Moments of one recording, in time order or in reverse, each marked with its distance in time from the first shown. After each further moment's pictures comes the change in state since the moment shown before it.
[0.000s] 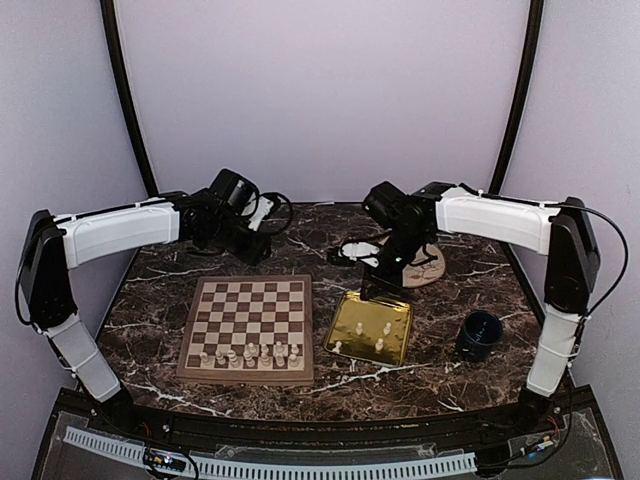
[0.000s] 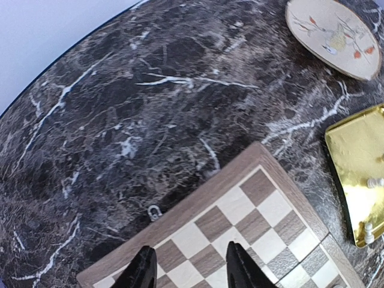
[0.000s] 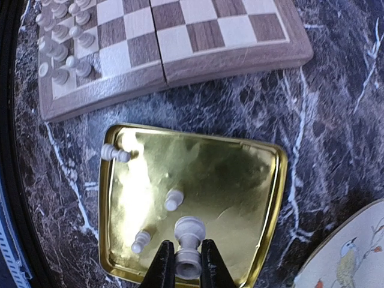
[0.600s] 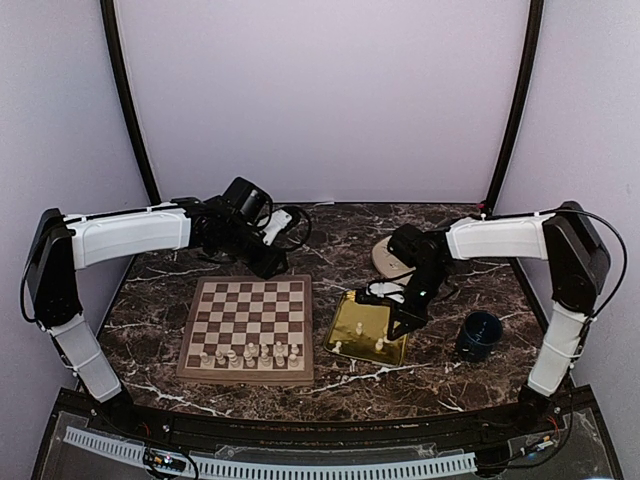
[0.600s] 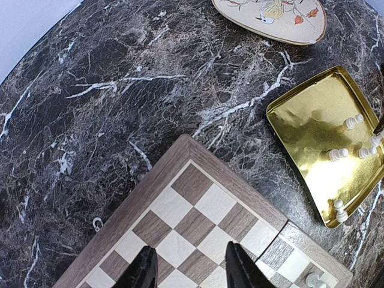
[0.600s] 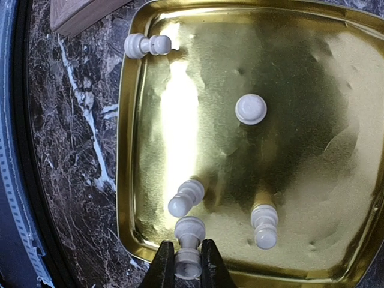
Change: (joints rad) left arm -0.061 0.032 0.000 0.005 0.138 0.064; right arm -0.077 -0.043 -0.332 0.066 -0.122 -0.053
